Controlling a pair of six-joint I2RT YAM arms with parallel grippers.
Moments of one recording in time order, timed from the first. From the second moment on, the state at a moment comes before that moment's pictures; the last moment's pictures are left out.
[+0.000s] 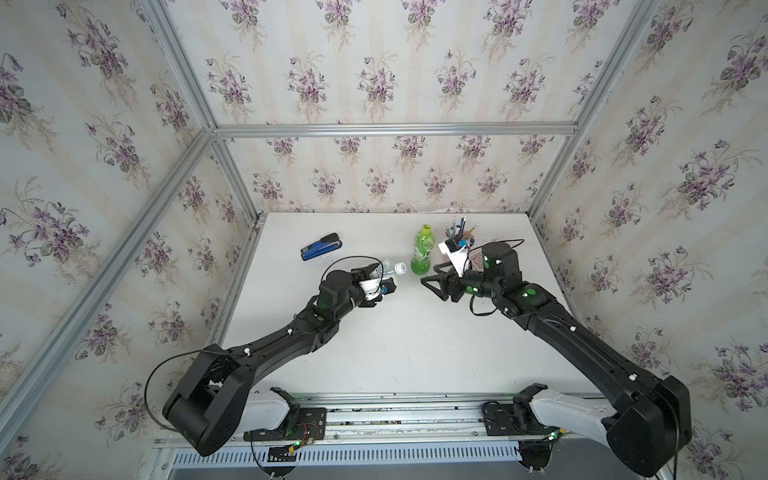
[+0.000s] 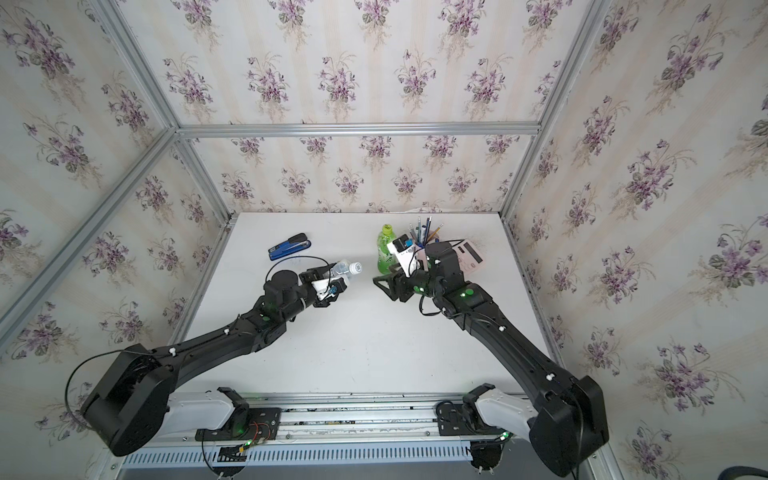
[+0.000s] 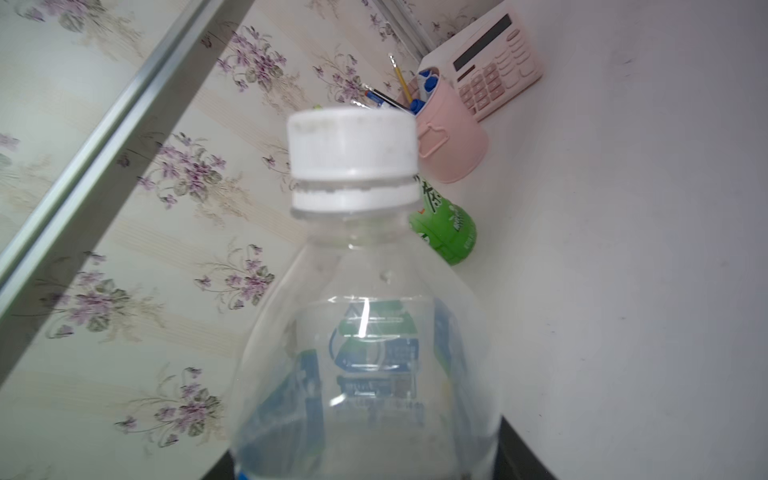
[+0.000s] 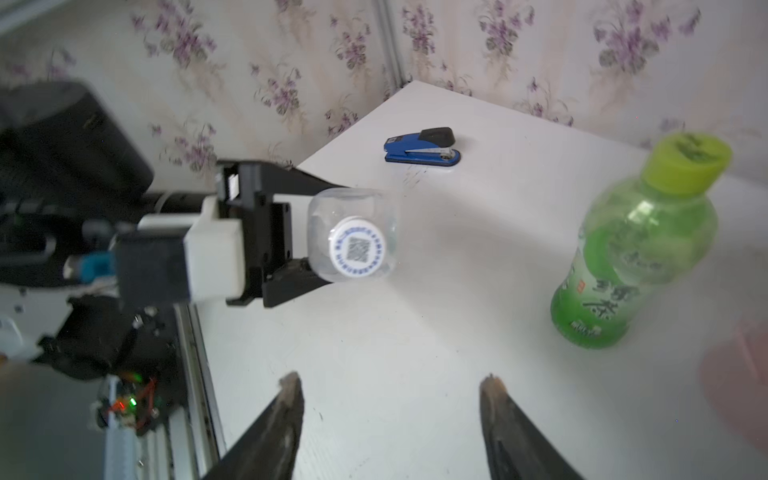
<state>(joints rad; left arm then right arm) -0.54 1.31 0.64 0.35 0.22 0.82 0.50 1.15 0.94 -0.29 -0.54 -0.15</state>
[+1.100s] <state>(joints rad) -0.55 1.36 0.76 -0.08 0.60 0.78 0.77 1.35 1.19 -0.74 -0.23 -1.42</state>
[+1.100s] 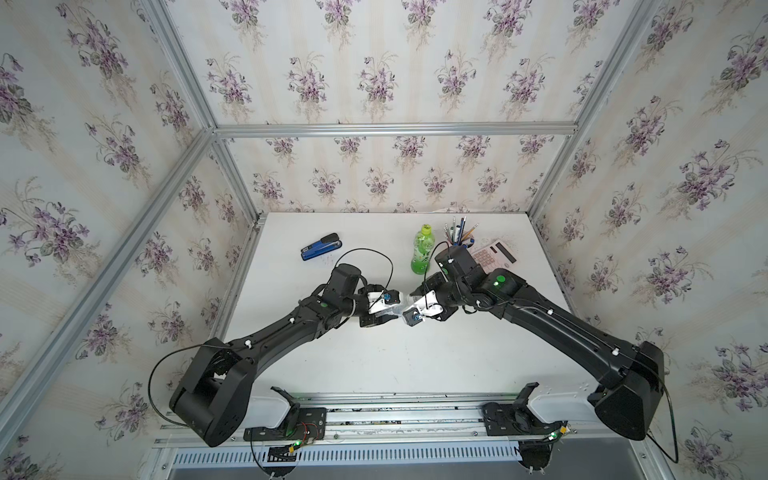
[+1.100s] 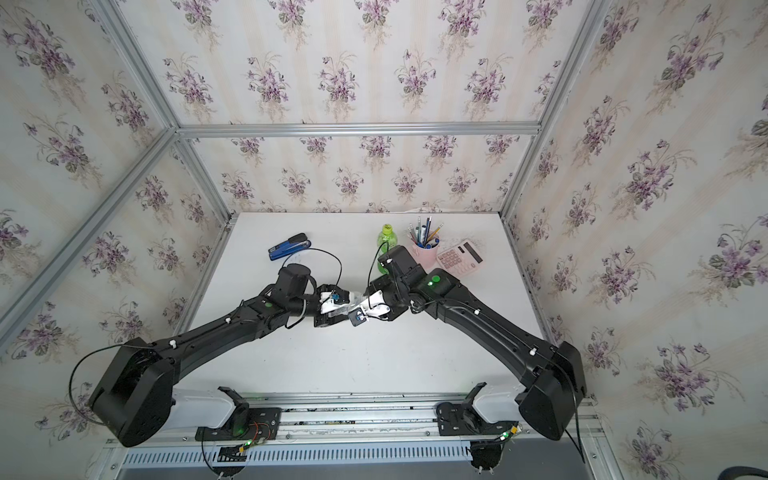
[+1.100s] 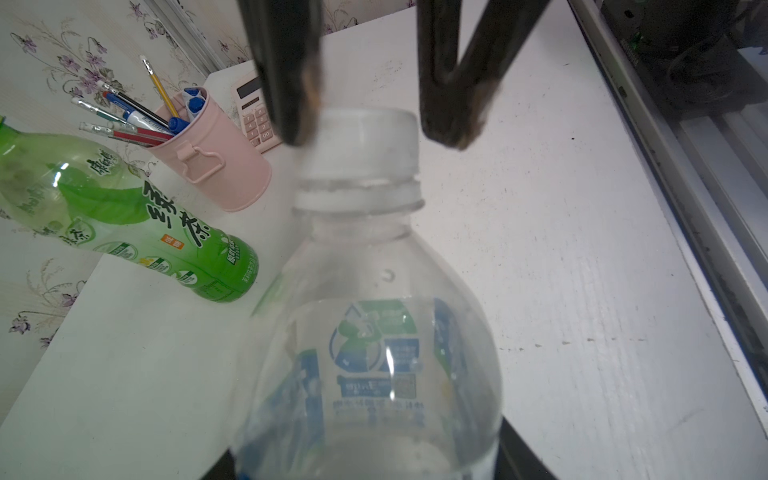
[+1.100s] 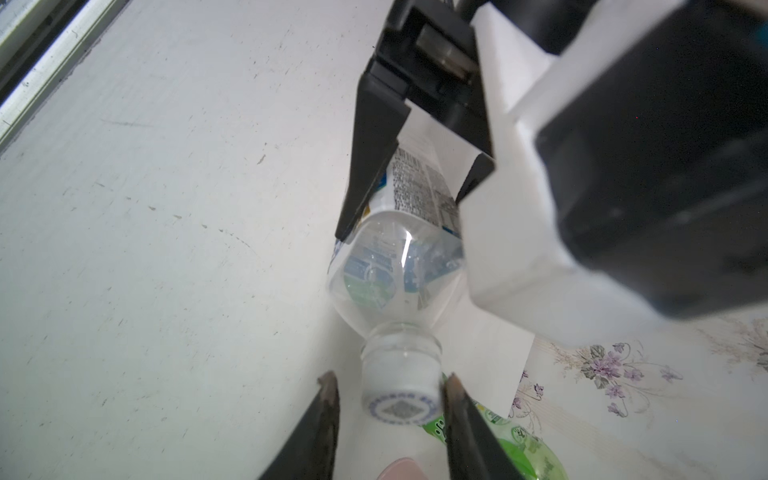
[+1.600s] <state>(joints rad) -0.55 1.36 0.76 -0.09 0.61 0.78 0.77 1.34 1.16 -0.70 -0.23 -1.41</state>
